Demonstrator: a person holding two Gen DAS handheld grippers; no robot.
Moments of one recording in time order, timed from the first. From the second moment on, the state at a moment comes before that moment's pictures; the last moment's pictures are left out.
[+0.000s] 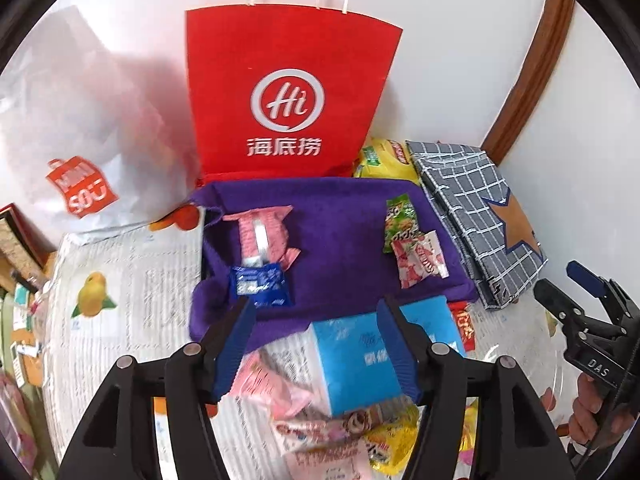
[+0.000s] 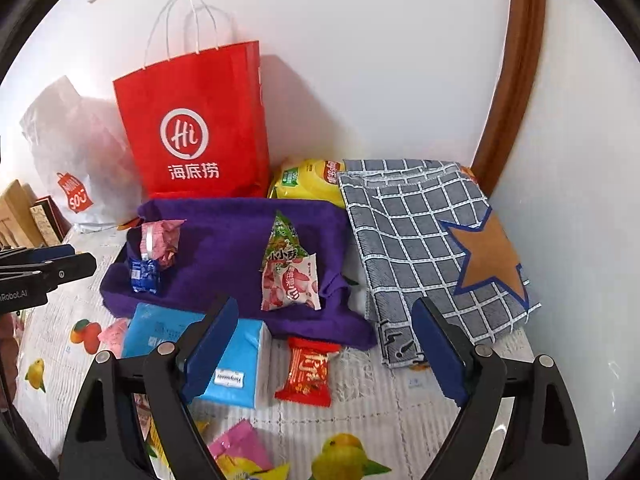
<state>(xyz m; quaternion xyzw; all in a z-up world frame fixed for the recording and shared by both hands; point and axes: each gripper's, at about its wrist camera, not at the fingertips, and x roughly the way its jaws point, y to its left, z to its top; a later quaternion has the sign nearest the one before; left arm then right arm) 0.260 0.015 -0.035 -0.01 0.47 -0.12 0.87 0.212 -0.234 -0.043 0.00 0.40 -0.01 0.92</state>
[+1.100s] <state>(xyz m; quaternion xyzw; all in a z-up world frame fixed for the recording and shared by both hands) 0.160 0.038 -0.026 -0.04 0.42 -0.10 0.90 0.134 -0.228 -0.057 0.06 0.38 0.06 0.92</state>
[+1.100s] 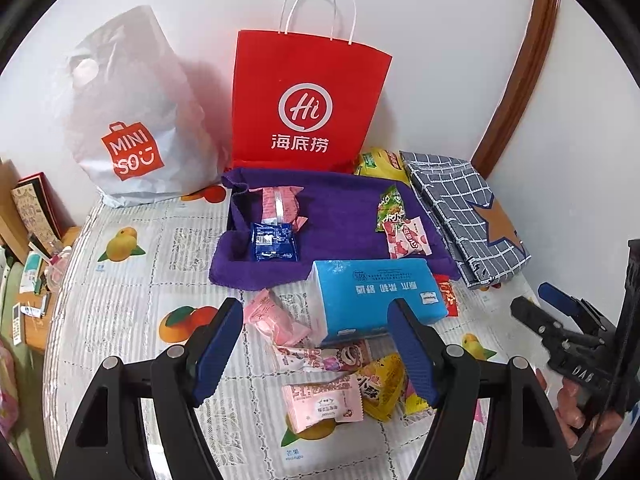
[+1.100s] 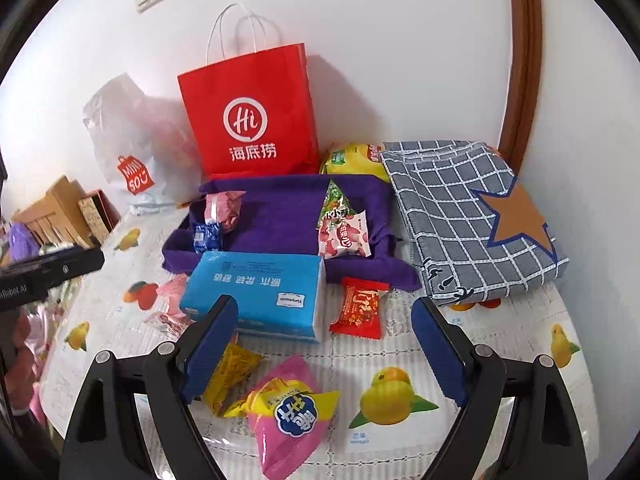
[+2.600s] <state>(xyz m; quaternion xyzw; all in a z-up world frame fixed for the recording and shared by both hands) 0.226 0.057 -0.094 -0.05 0.48 -0.02 0.88 0.235 -0.245 -0.165 0.05 0.48 0.07 0.87</state>
